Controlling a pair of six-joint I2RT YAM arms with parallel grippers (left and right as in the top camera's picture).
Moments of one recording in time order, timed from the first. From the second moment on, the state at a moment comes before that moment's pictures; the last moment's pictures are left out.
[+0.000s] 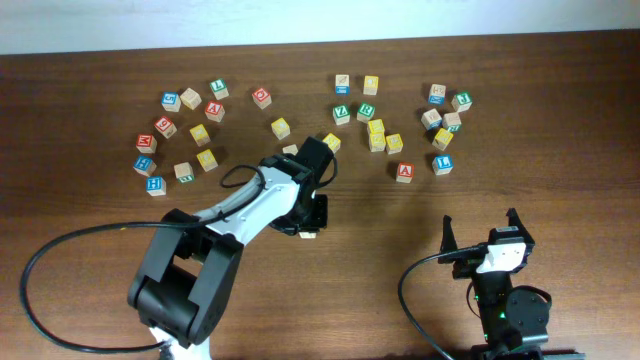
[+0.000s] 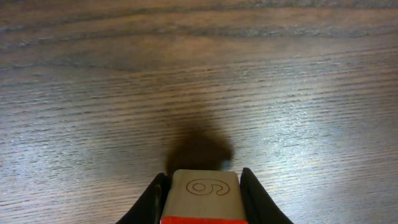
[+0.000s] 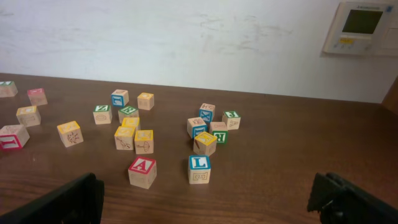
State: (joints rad) left arm -0.55 1.96 1.27 -0.82 0.09 -0.48; right arm 0.05 0.01 0.01 -0.07 0.03 -0.05
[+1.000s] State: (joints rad) left arm -0.55 1.96 1.27 -0.82 -0.01 -0.48; right arm 0.05 0.01 0.01 -0.07 0.03 -0.05
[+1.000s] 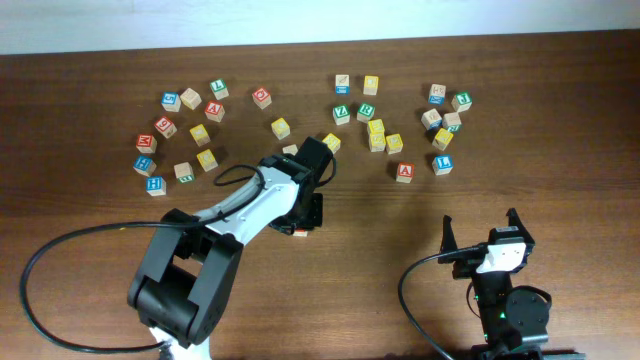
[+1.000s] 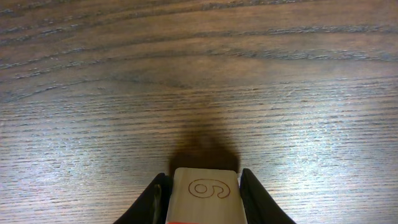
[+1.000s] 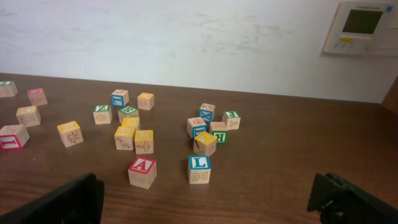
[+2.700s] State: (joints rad) left arm -0.55 1.96 1.27 -0.82 -0.01 -0.56; right arm 0.05 0.01 0.01 -0.07 0.03 -0.05
